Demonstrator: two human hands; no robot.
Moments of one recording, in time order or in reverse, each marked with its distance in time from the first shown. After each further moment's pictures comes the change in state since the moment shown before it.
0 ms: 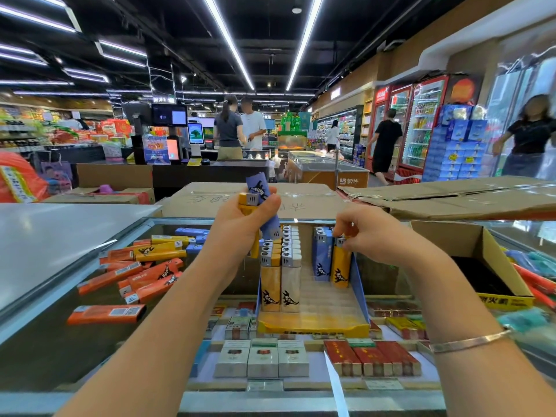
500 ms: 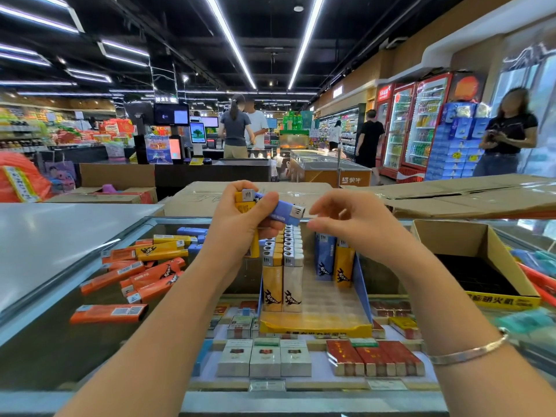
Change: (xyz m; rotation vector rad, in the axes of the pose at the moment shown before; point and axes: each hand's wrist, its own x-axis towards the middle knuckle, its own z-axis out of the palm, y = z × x) left_hand 0.000 0.002 -0.004 -0.113 0.027 0.038; right_hand -0.006 -0.035 0.000 0.347 0.197 -0.182
